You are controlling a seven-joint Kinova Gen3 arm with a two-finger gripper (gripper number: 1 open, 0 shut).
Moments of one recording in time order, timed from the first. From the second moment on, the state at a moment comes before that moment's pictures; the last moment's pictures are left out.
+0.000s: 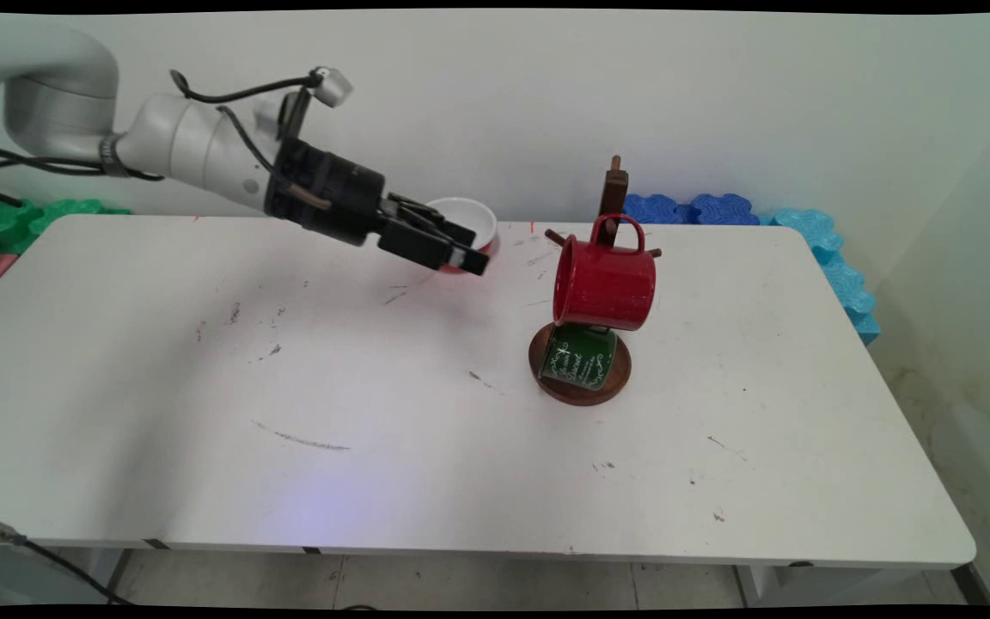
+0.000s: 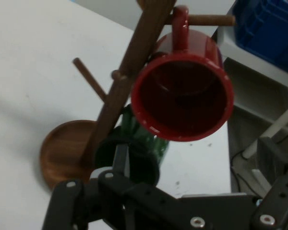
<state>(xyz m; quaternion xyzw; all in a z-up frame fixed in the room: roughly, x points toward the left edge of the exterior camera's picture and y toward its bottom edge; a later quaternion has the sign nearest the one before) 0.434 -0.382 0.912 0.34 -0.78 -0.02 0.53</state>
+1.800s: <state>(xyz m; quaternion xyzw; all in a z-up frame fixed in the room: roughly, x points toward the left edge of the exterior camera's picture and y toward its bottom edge) 0.335 -0.380 0.869 0.37 -0.75 -0.05 0.55</state>
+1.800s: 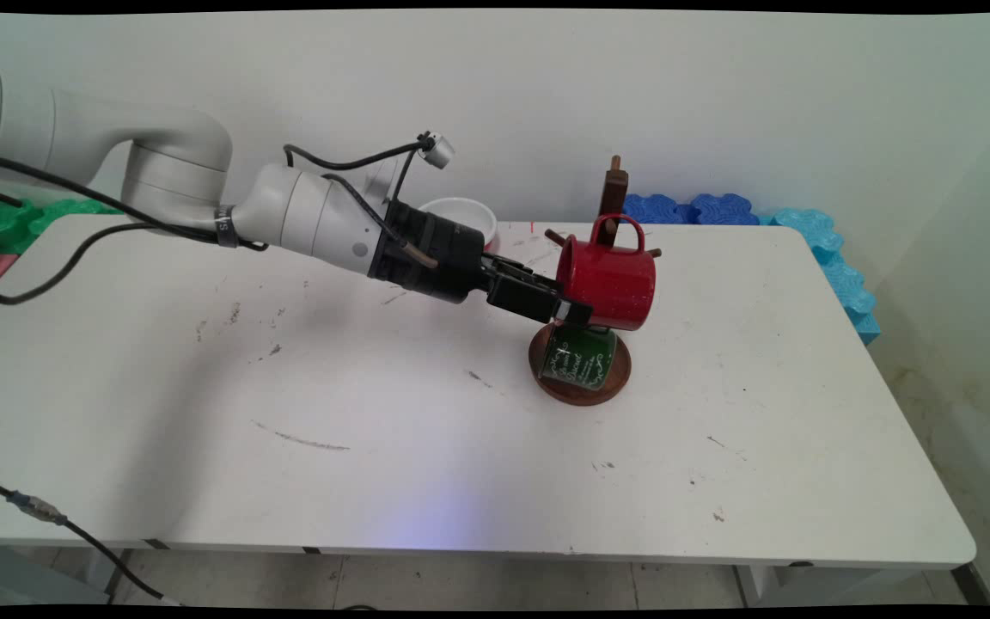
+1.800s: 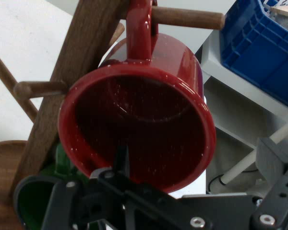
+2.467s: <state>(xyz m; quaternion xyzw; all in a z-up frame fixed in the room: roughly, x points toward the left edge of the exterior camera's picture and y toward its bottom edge) 0.335 -0.381 0.868 0.37 -0.75 -0.04 0.55</state>
